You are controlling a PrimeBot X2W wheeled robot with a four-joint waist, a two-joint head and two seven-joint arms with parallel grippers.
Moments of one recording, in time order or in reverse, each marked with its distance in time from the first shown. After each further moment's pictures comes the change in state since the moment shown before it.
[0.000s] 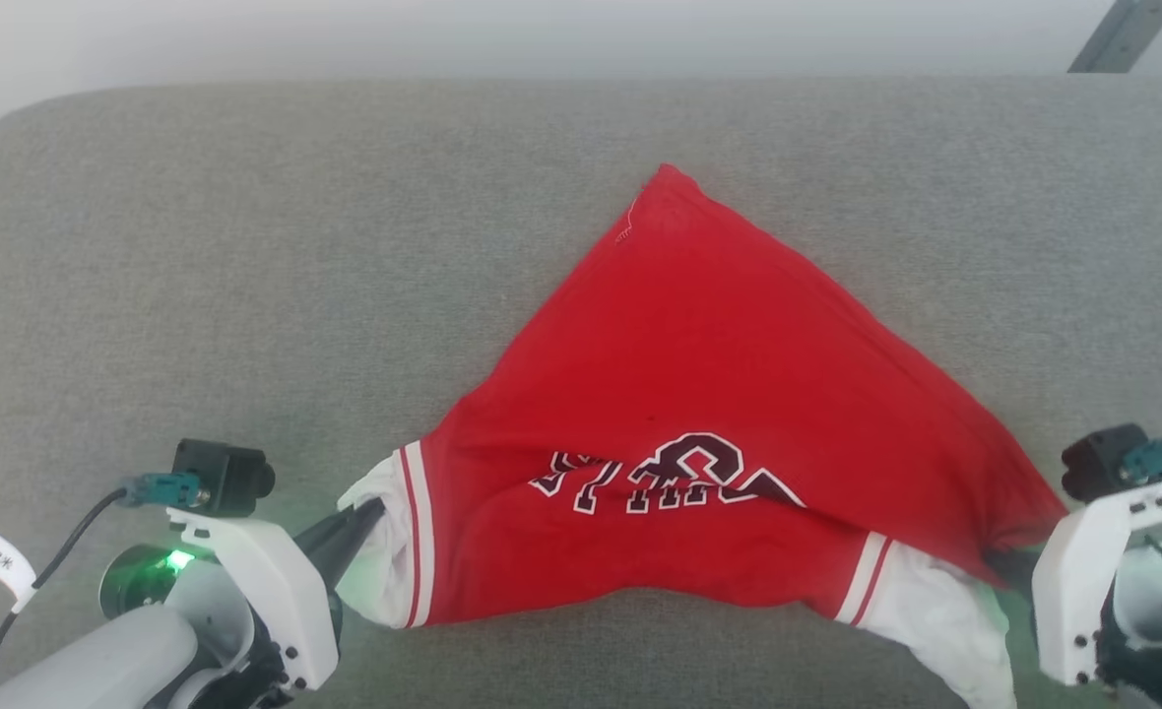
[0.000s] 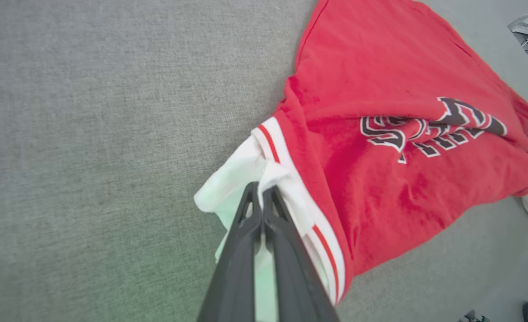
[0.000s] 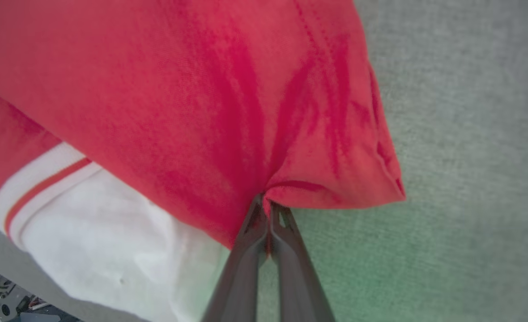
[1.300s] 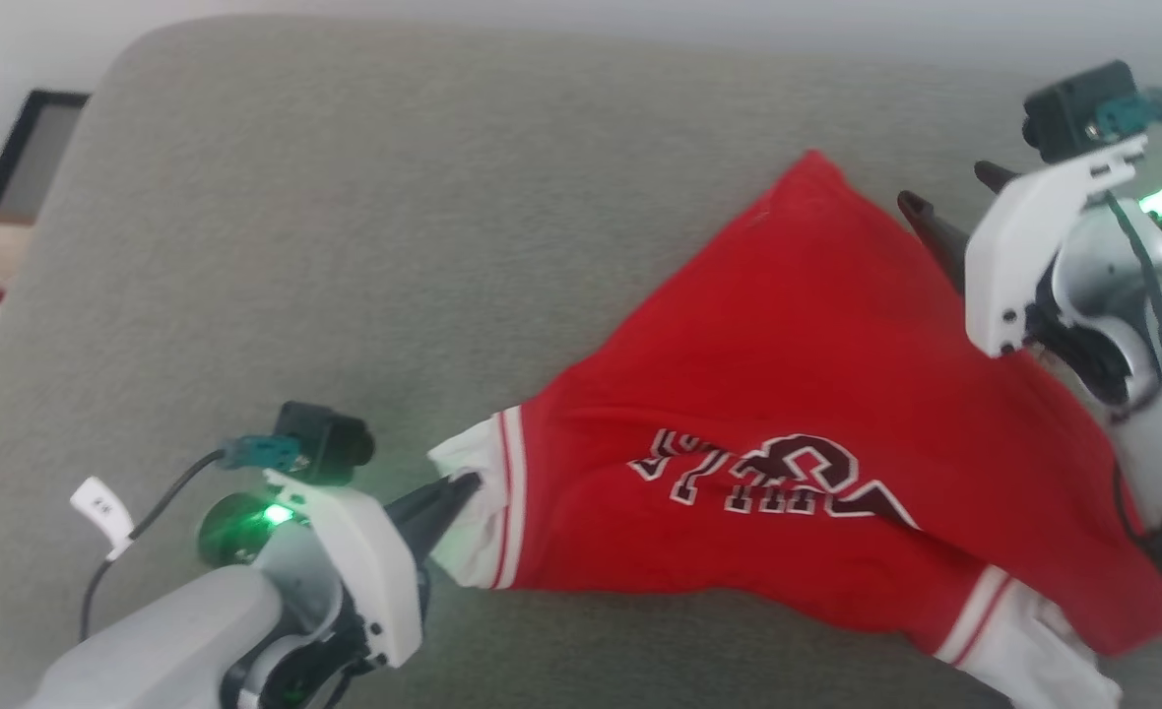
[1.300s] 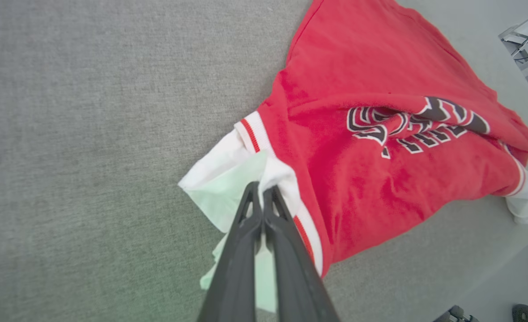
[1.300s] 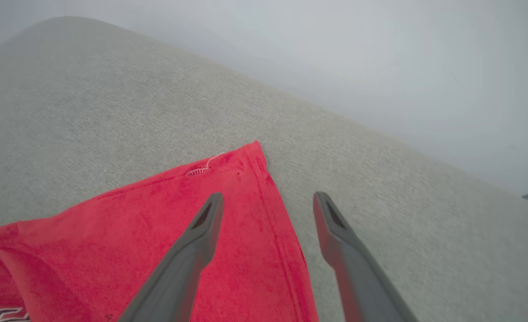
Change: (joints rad) left arm -0.078 -0.095 -0.037 -0.021 0.052 -0.025 0.043; right arm -0.574 0.141 0.083 0.178 -0.198 0.000 -0.161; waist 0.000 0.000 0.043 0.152
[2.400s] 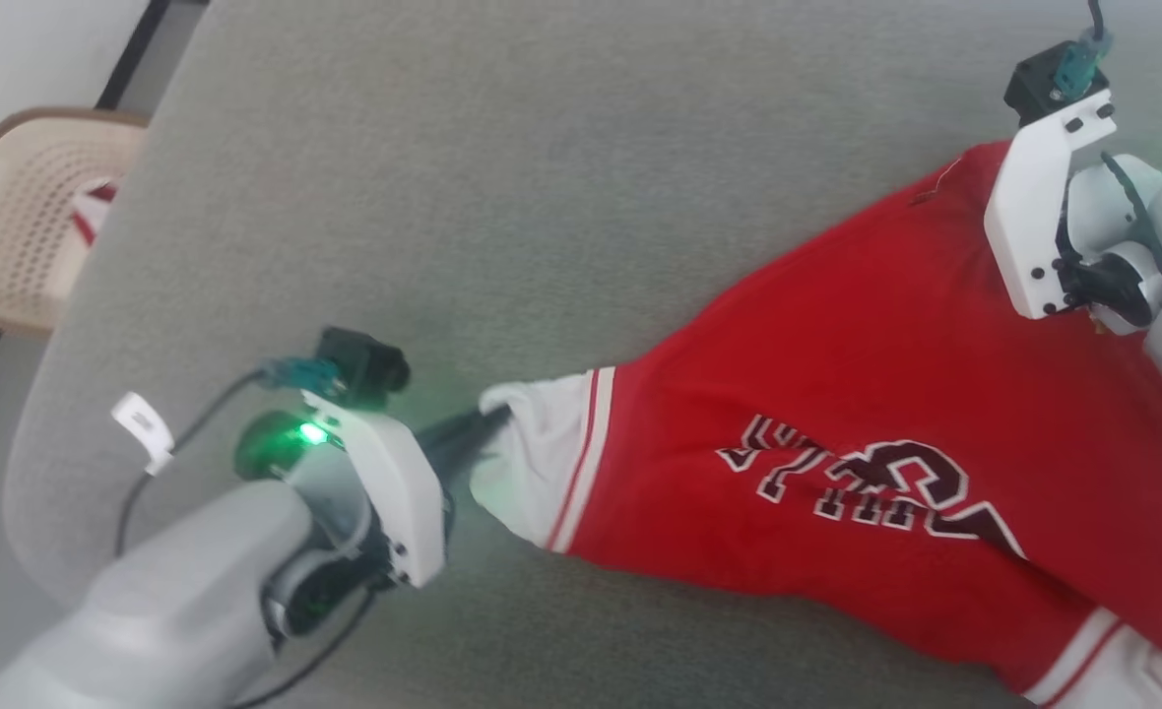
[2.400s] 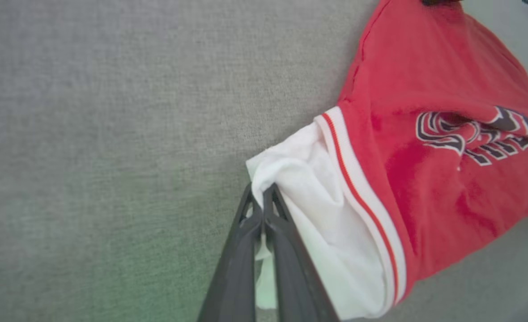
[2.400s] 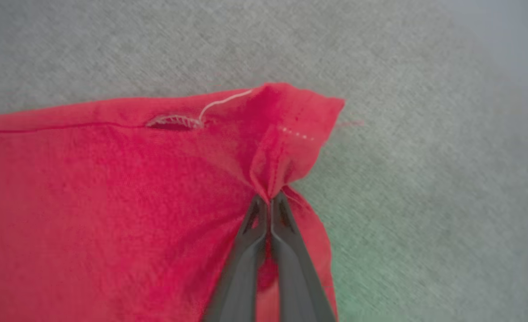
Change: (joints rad) left arm -0.137 -0.152 -0.026 0.243 0.038 -0.163 0.001; right arm -0.396 -0.092 0.524 0.618 0.239 0.001 0.094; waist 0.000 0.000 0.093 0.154
